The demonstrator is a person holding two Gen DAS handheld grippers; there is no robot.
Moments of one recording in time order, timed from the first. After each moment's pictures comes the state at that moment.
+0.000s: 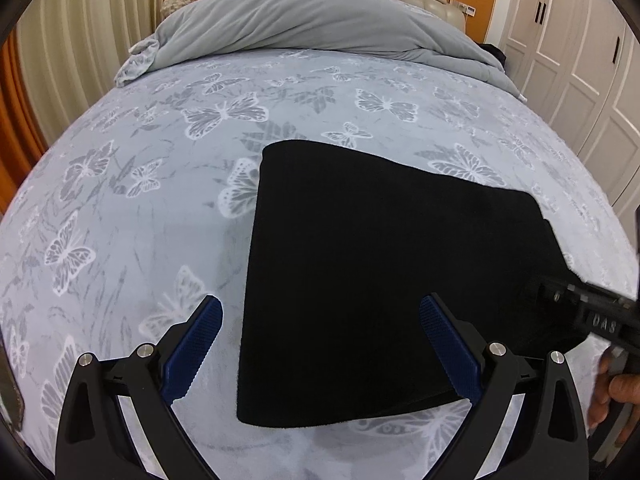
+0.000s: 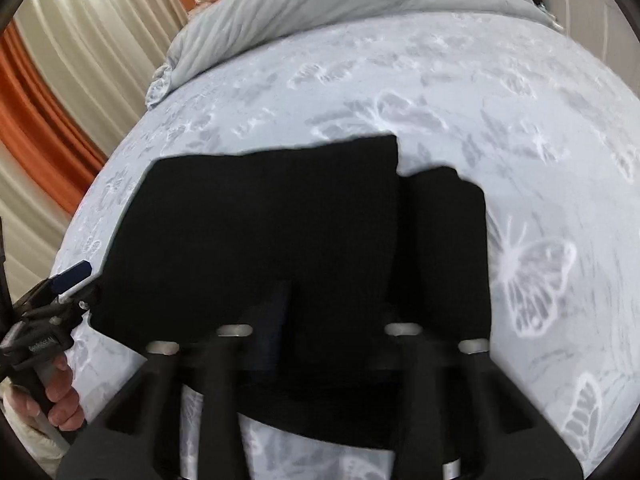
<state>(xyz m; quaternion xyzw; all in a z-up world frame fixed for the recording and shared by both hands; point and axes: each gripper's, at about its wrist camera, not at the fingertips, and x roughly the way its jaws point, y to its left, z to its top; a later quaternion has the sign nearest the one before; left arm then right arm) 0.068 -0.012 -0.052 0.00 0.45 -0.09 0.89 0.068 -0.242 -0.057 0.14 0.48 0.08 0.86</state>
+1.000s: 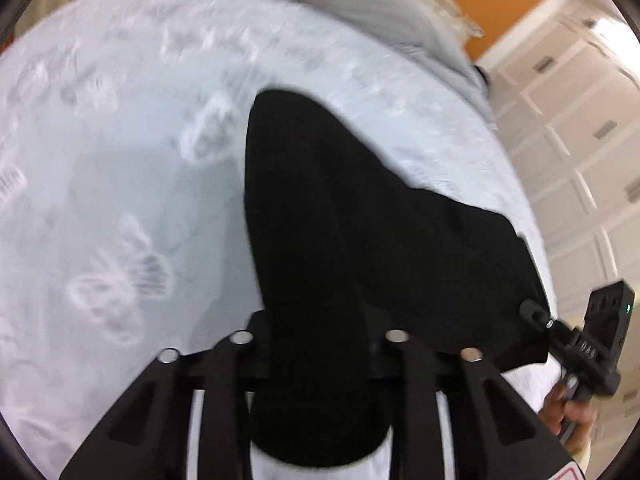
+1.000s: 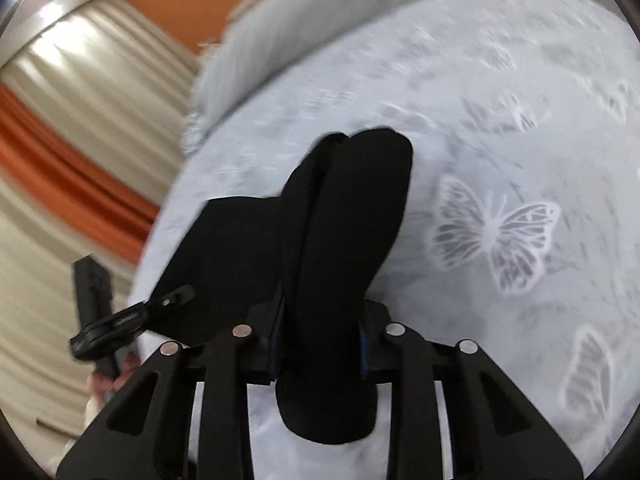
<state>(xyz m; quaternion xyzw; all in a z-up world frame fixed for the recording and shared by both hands) 0.084 0.040 -0.052 -0.18 0.52 -0.20 0.81 0.031 -0.294 -0.017 0.28 0.44 0.14 0.84</state>
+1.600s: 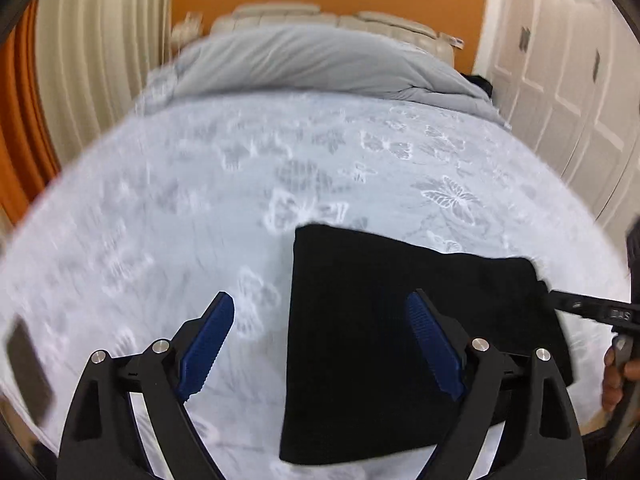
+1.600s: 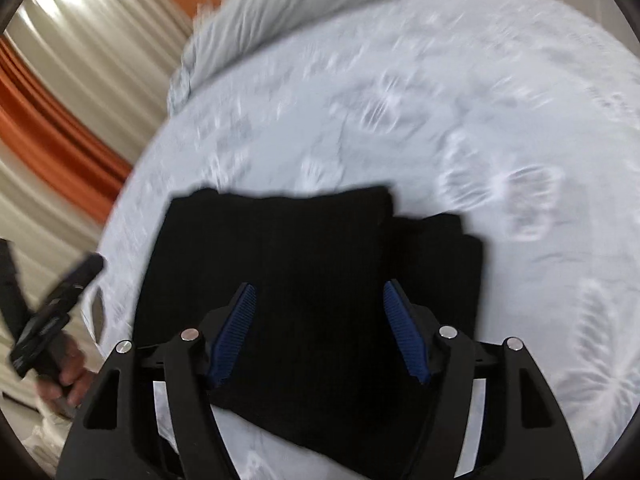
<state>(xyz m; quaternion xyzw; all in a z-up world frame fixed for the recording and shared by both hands) 0.002 0.027 0.003 0.02 0.38 -0.10 0.92 0.053 -0.245 -0.055 0.20 0.51 0.10 0.83</state>
